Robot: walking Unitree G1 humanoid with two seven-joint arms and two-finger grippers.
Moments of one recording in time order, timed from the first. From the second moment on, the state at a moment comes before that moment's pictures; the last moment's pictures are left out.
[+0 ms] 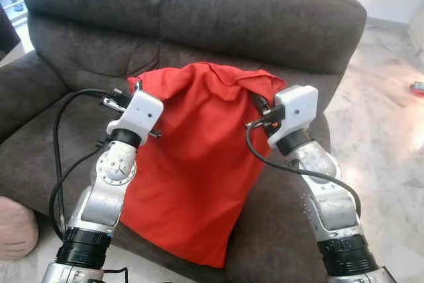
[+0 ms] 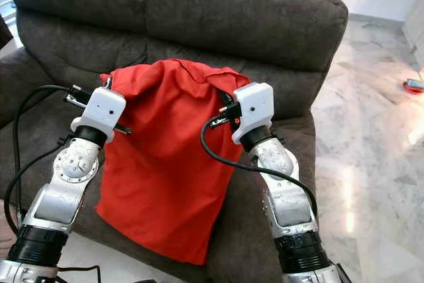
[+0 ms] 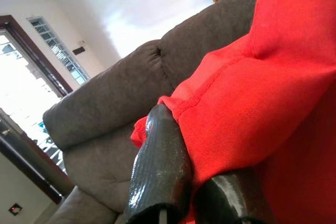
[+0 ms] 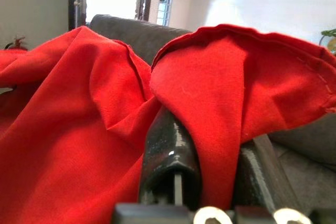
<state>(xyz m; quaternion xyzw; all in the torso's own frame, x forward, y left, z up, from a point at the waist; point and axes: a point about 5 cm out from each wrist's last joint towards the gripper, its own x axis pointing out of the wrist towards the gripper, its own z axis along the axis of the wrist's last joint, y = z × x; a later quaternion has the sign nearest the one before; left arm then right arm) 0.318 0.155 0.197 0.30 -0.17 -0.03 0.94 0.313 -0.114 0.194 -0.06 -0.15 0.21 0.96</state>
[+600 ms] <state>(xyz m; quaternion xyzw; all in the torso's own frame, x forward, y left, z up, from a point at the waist) 0.318 0.149 0.196 0.31 -0.17 -0.04 0.93 0.313 -0.115 0.192 -0.06 -0.14 0.22 0.96</state>
